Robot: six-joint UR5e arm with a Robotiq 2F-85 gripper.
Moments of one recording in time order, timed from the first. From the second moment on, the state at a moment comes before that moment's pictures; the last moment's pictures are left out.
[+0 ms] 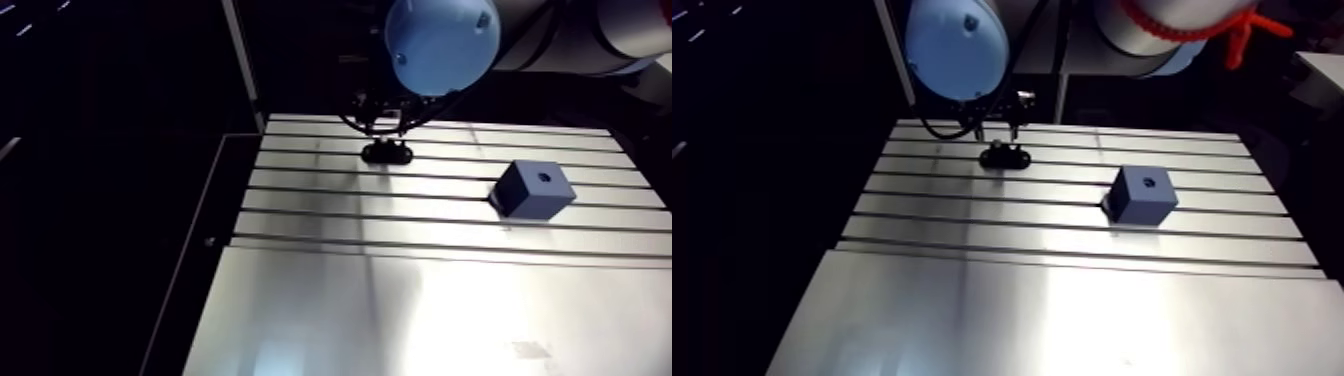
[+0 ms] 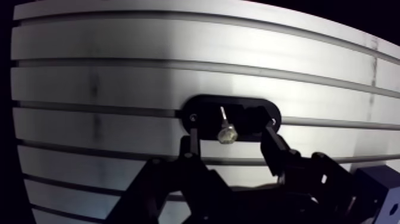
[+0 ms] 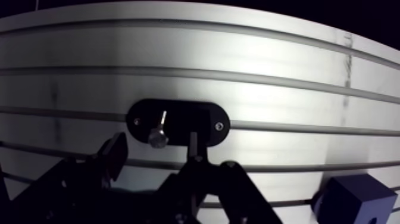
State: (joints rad) arm 0.04 -1.13 1.83 -2.44 -1.60 -1.62
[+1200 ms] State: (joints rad) arm 0.04 -1.12 1.83 -2.44 -1.60 -1.62
